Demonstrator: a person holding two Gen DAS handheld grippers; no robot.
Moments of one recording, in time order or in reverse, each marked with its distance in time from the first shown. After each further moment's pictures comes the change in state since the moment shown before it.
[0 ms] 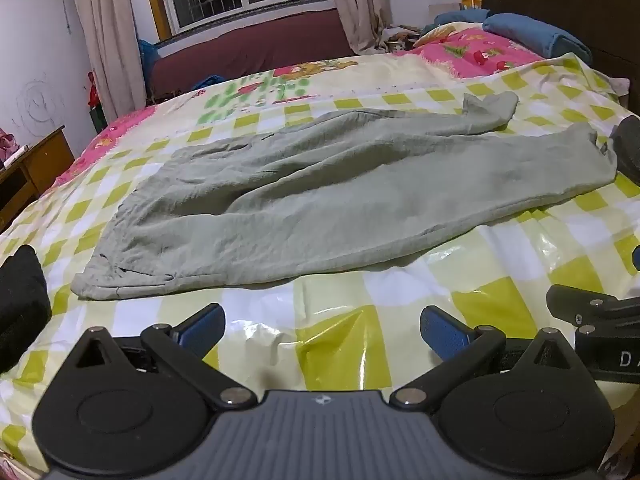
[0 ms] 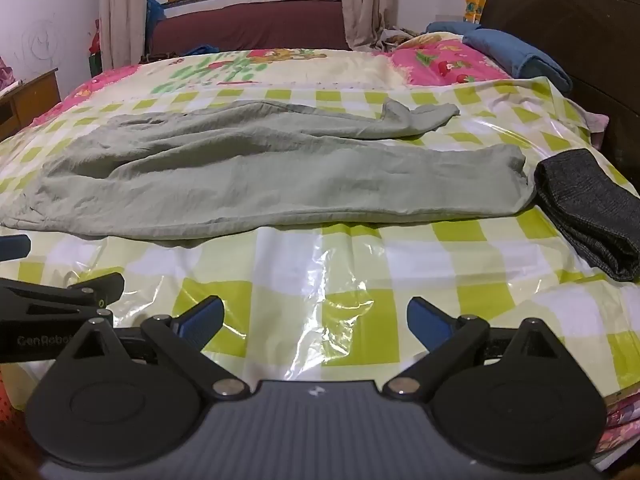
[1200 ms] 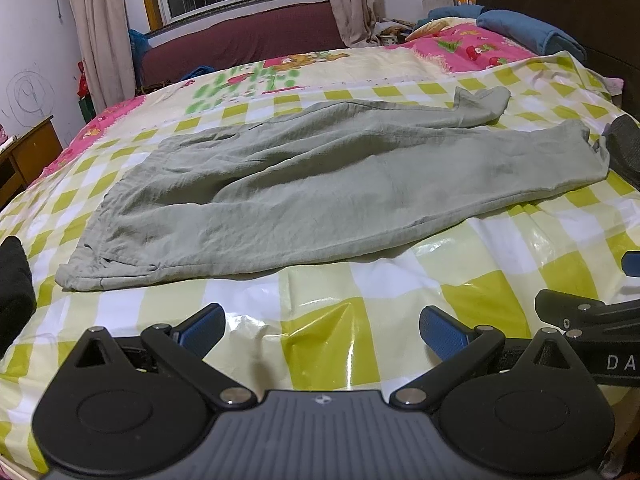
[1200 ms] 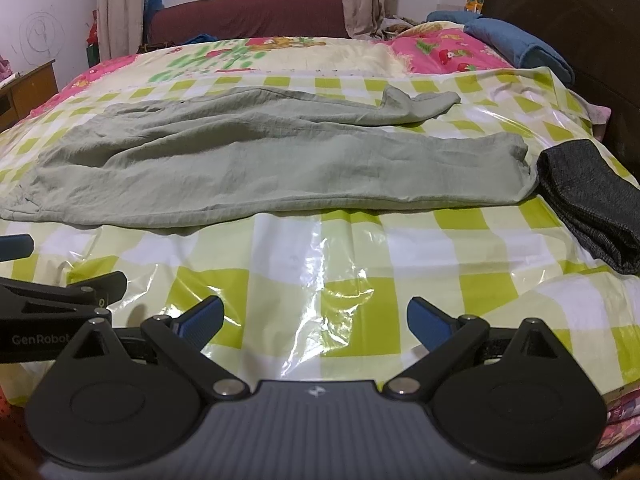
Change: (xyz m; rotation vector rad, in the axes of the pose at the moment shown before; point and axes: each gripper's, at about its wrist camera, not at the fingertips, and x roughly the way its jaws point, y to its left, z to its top) left arm 0.007 0.000 -0.002 -0.013 0.022 -0.038; right arm 0.006 0.000 -0.003 0.002 0.029 0.005
